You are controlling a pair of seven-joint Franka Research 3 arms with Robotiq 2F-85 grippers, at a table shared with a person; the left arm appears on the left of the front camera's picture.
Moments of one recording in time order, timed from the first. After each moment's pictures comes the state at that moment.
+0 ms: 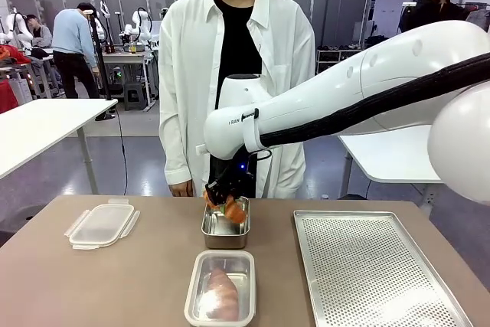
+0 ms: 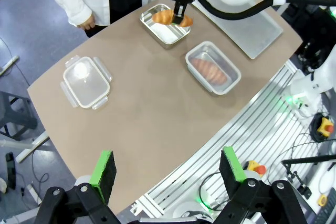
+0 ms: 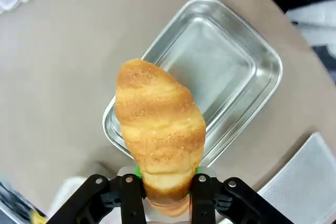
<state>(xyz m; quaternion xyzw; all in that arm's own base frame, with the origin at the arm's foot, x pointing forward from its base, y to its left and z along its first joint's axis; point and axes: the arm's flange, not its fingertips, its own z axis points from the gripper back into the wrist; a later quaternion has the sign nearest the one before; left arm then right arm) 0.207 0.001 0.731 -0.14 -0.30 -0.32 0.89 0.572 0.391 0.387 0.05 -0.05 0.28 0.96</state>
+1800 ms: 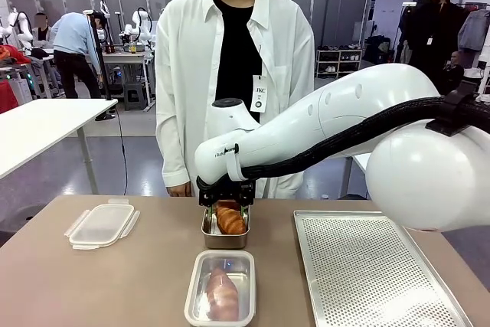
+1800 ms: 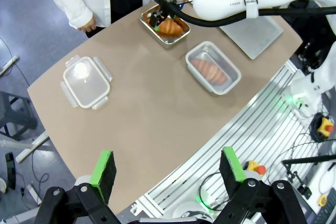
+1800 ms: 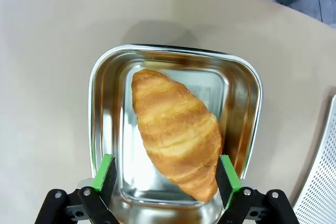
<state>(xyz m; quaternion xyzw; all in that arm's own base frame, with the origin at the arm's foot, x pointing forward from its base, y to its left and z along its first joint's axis) 0.207 0.001 0.731 -0.14 -0.30 -0.32 0.89 0.605 0.411 0.332 0.02 -0.08 0.02 1.00</state>
